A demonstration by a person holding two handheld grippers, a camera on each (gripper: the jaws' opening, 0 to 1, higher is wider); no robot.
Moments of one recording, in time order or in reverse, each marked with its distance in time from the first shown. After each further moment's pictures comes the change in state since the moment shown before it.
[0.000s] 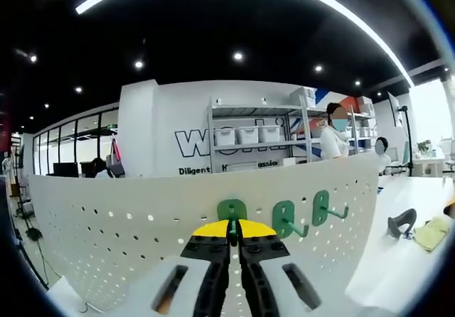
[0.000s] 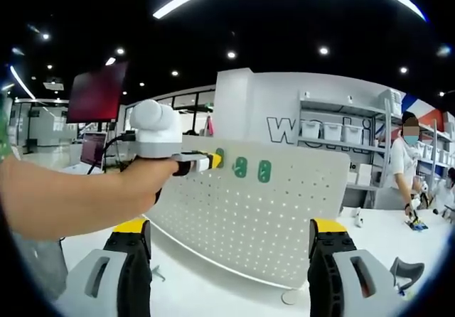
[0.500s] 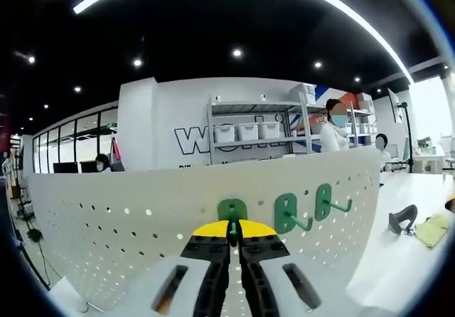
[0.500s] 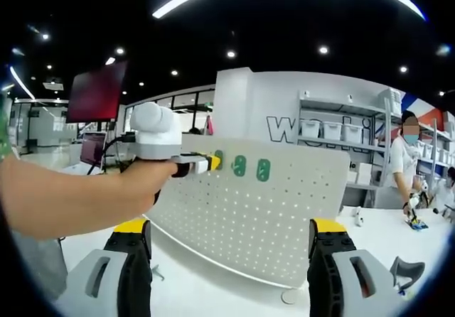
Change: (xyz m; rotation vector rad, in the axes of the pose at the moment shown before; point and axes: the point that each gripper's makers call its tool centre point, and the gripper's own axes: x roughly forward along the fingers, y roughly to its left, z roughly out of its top) left arm 0.001 0.000 -0.008 0.006 0.020 -0.002; right arm 0.001 -0.001 -0.003 0.004 0.004 0.000
